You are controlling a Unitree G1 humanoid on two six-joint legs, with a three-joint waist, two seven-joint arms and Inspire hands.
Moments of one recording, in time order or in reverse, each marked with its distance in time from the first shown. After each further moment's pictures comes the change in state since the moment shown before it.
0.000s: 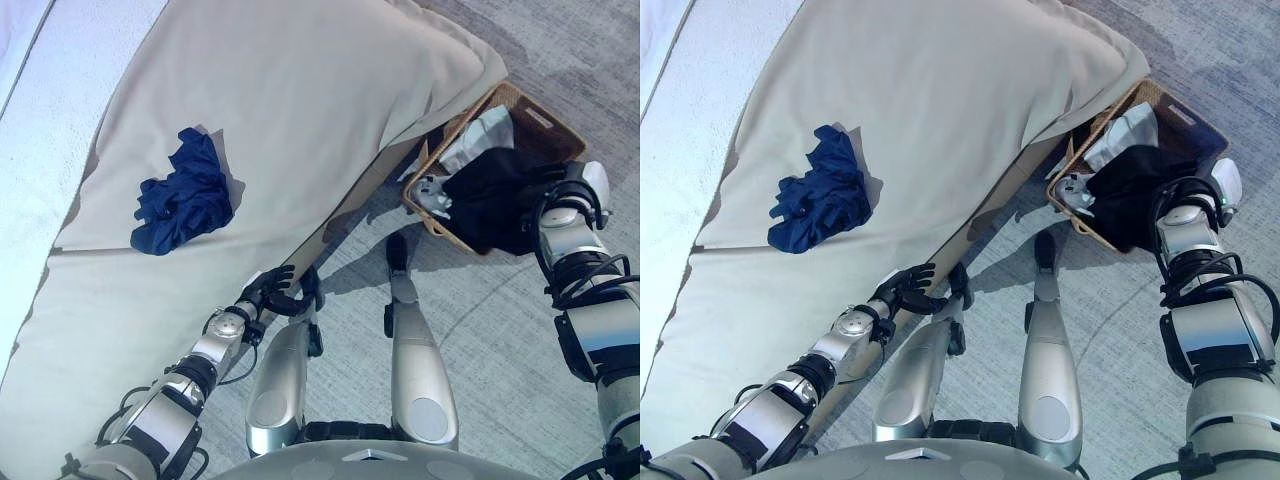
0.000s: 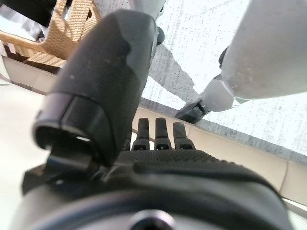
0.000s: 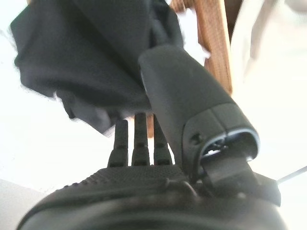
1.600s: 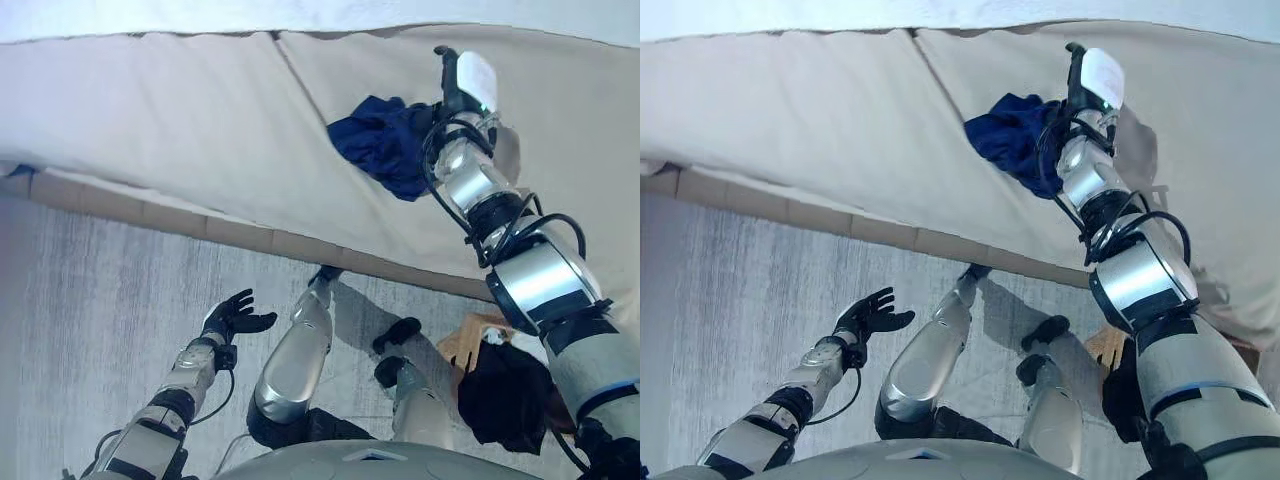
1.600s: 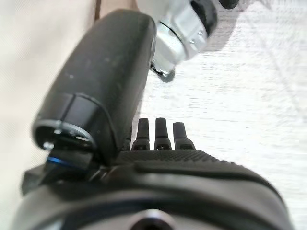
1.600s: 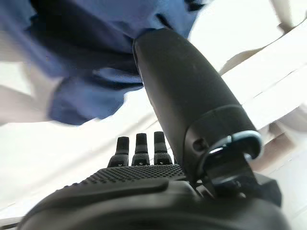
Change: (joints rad) left arm 0.152 0.024 0.205 0.052 -0.131 0.015 0.022; right arm -0.349 0.282 0.243 0.026 -0.345 -0.054 -0.058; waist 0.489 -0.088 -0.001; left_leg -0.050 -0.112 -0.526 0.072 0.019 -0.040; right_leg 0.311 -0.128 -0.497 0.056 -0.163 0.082
